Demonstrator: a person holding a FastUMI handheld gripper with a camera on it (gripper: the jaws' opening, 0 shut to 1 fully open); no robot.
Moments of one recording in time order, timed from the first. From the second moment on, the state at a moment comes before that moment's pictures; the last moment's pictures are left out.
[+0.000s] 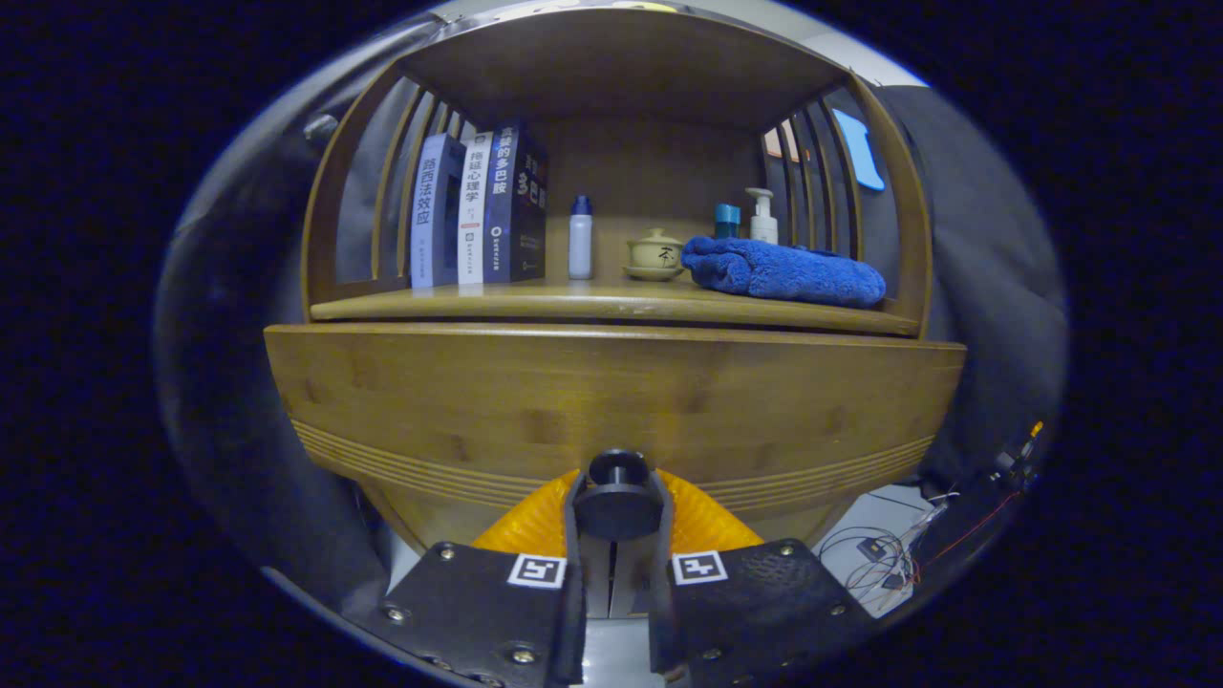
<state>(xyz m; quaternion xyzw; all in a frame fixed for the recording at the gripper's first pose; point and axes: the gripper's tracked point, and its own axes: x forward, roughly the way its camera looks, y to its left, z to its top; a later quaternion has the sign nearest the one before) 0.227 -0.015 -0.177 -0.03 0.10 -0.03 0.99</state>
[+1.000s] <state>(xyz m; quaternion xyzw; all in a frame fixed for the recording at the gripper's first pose) 0.023 -0.021 -0.215 -0.03 0.12 -0.03 0.99</state>
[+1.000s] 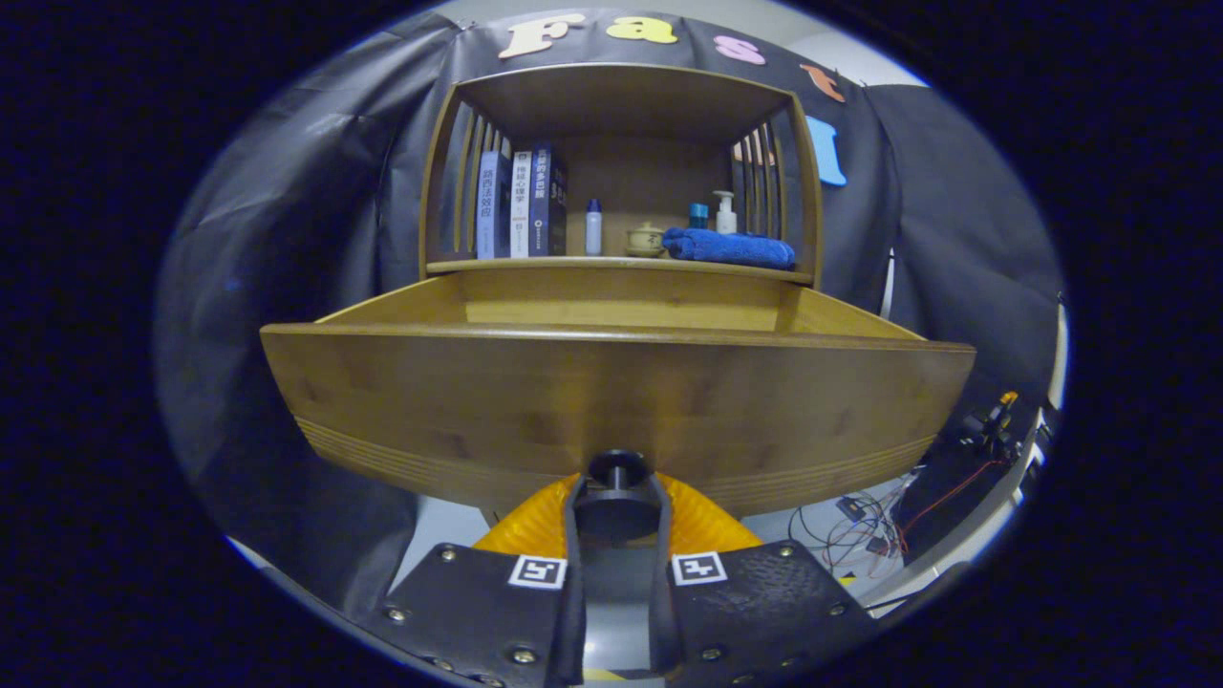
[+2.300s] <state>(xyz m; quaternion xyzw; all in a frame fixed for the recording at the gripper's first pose) 0.045 -0.024 -0.202 0.01 0.08 -0.04 1.00</state>
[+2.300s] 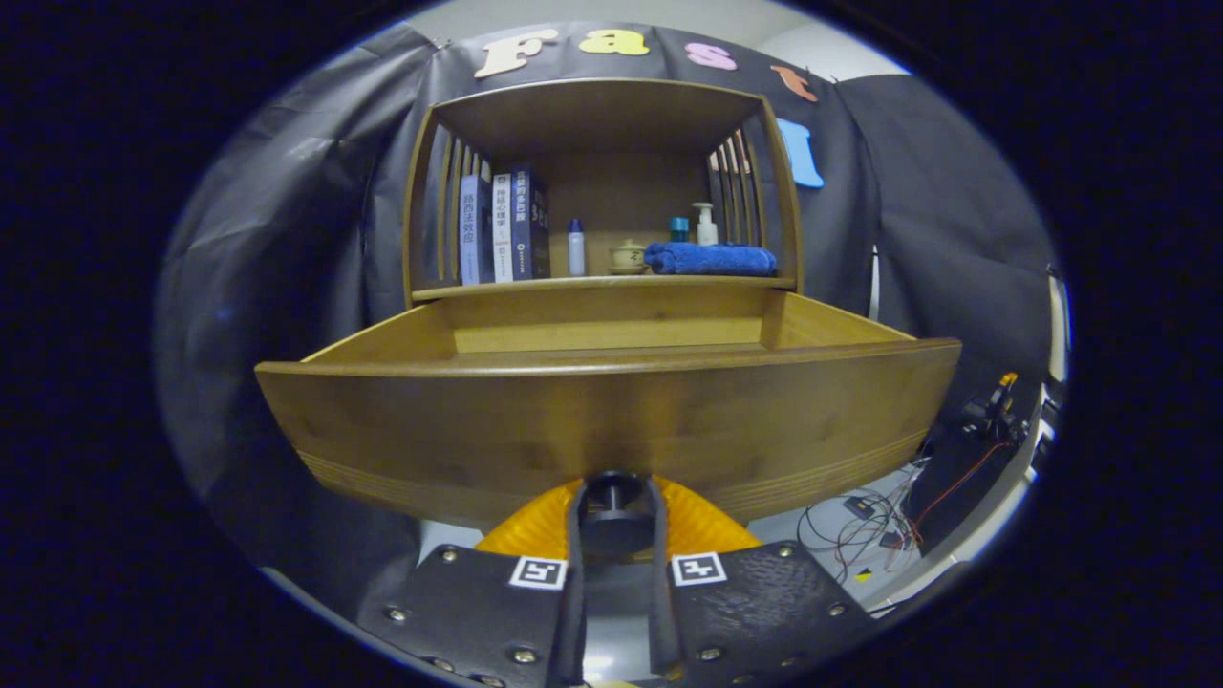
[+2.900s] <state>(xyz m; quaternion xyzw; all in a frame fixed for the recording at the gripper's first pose) 0.029 -0.025 -0.204 0.05 0.06 -0.08 0.99</state>
